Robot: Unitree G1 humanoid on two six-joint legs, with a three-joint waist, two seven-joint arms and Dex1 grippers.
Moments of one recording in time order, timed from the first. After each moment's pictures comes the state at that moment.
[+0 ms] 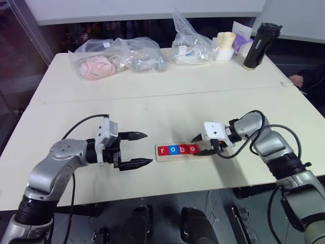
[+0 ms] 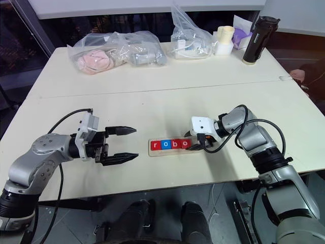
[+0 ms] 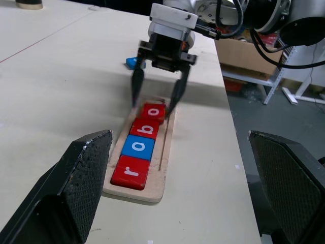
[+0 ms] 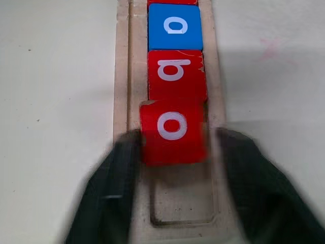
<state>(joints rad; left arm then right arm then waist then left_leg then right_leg) -0.23 0.69 0.02 -0.33 -0.62 0.48 -1.12 -0.67 -0.72 0.33 0.25 0.00 0.10 1.41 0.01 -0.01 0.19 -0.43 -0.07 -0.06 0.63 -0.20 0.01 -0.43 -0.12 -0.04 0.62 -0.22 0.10</state>
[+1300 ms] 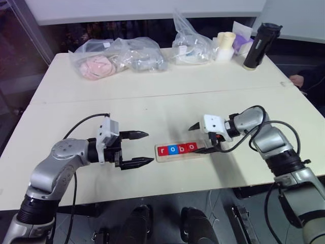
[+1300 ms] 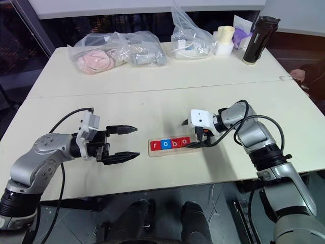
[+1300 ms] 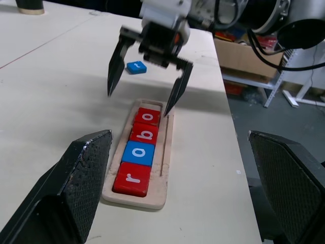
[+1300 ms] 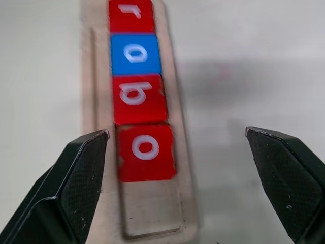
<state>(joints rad) -0.24 0.67 0.01 -0.33 -0.62 0.48 -1.12 -0.69 -0.74 0.27 0.18 0.04 0.15 1.36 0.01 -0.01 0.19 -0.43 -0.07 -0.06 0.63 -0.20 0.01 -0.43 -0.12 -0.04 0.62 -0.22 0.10</state>
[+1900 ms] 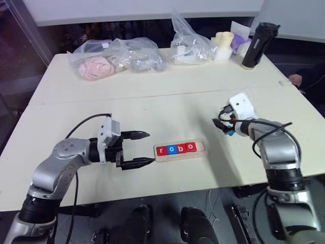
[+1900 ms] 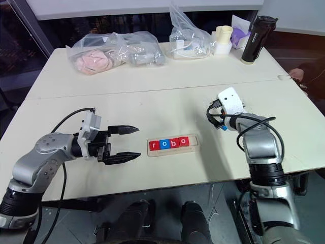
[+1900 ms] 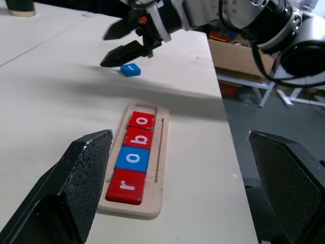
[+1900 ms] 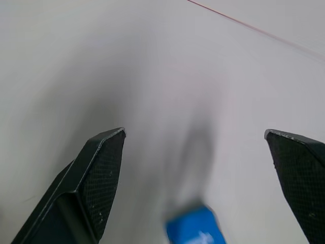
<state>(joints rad) -0.26 0.66 -0.01 -0.31 -0.62 0.47 -1.13 -0.55 -0.40 -0.15 -0.13 -0.10 1.07 0.38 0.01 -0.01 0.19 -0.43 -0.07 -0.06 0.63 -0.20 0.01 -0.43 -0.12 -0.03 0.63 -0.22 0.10</state>
